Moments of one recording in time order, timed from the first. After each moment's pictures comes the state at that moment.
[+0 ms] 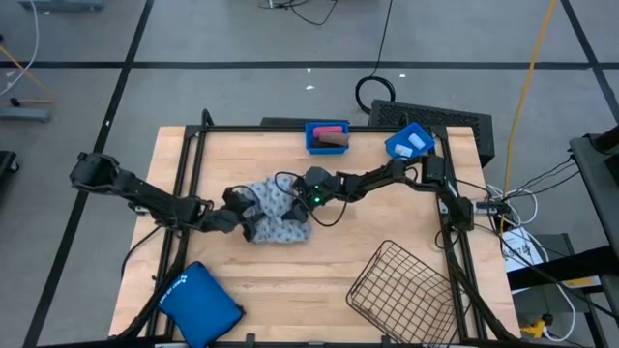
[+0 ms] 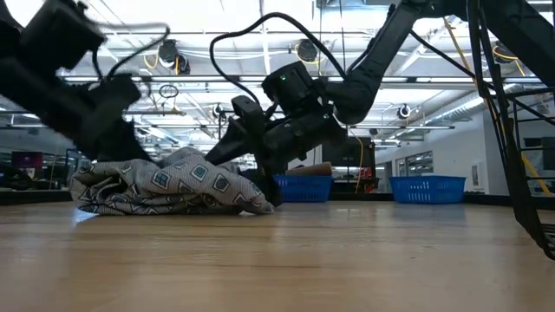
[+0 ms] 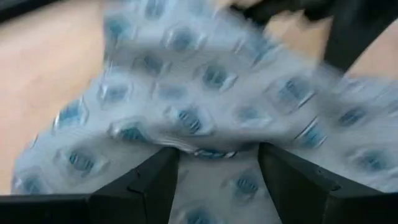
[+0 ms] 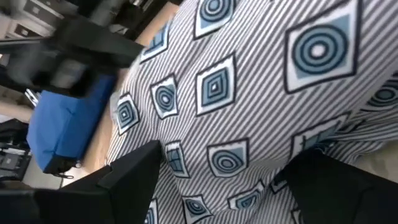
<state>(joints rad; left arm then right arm) -0.25 1.17 0.22 0.25 -0.60 -0.57 -0.18 2.18 1.21 0.48 -0.44 0.65</state>
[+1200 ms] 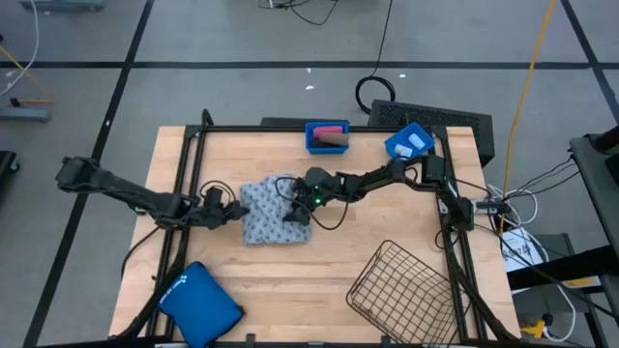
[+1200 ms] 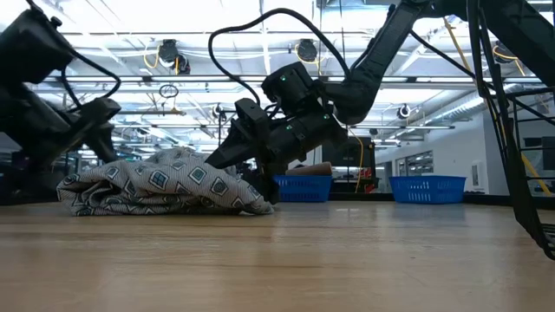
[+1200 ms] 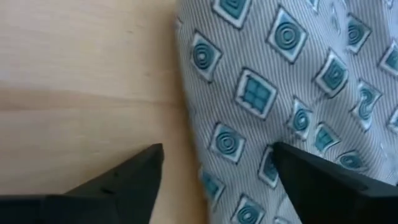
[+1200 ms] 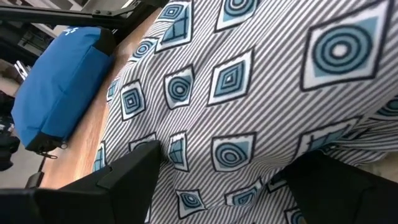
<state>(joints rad) -0.24 0.77 0.10 -0.18 -0.45 -1.70 -0.17 2.18 1.21 0.48 -0.45 0.51</state>
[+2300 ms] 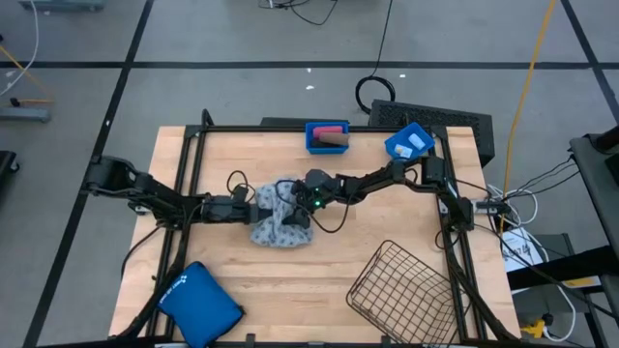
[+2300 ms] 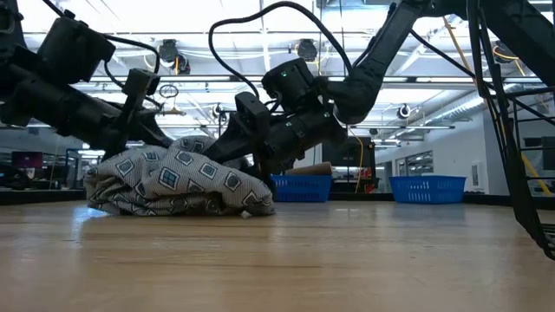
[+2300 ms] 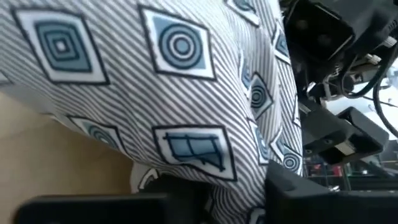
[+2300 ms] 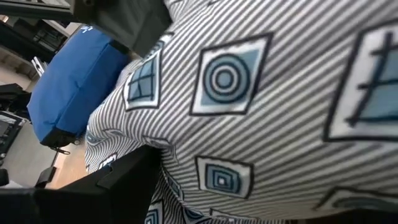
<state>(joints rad) -0.08 1.36 0.11 0.87 -0.21 -1.29 -0.17 2.18 1.21 0.52 -0.45 0.51</state>
